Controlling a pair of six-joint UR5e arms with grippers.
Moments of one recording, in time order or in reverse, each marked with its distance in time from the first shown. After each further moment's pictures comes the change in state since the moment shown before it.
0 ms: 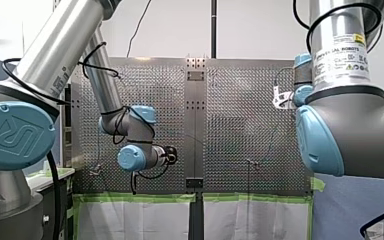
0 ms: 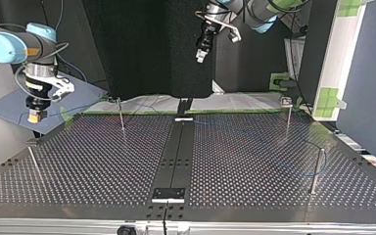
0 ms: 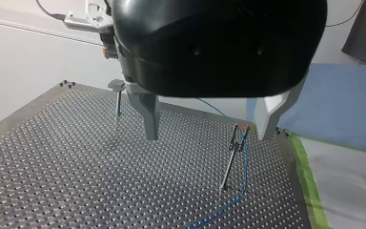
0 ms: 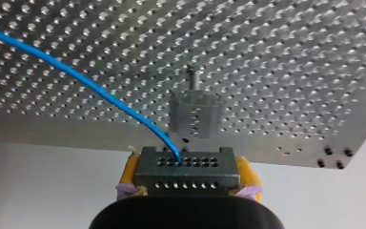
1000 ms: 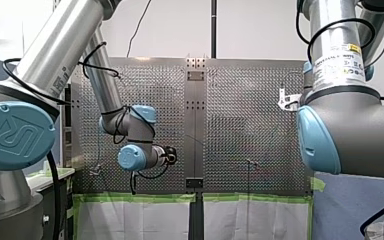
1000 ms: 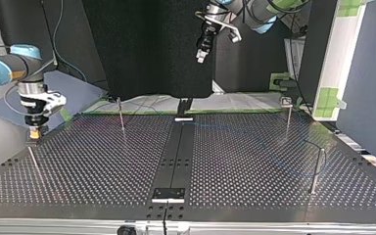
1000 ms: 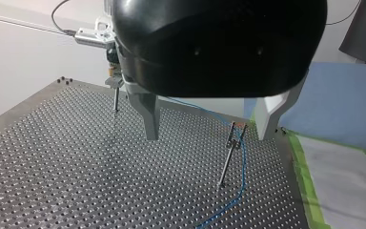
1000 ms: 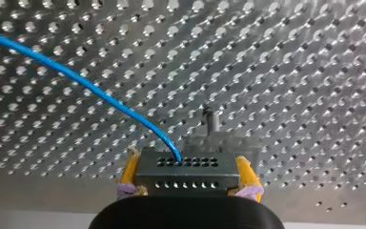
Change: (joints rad) left arm 0.002 0.000 0.005 -0.015 -0.005 -0.002; right arm -0.077 0.152 -0.220 0.092 -0.250 0.054
